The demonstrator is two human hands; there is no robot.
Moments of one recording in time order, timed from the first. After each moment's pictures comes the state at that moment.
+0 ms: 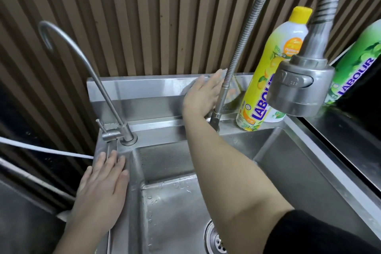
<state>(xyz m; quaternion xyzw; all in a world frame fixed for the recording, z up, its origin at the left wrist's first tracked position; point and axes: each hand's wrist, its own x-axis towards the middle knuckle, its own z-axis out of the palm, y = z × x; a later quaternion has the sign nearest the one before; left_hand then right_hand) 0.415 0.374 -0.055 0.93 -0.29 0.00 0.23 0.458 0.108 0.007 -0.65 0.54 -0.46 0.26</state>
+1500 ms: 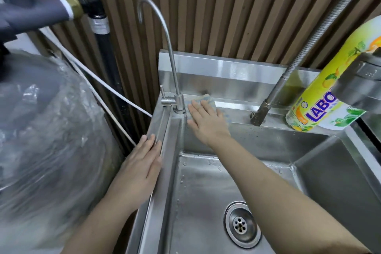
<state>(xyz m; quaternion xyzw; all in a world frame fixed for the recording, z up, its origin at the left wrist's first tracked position) 0.362 0.430 -0.050 0.90 -0.30 -0.03 0.32 0.392 0.198 -0.051 -1.00 0.07 -0.01 0.04</state>
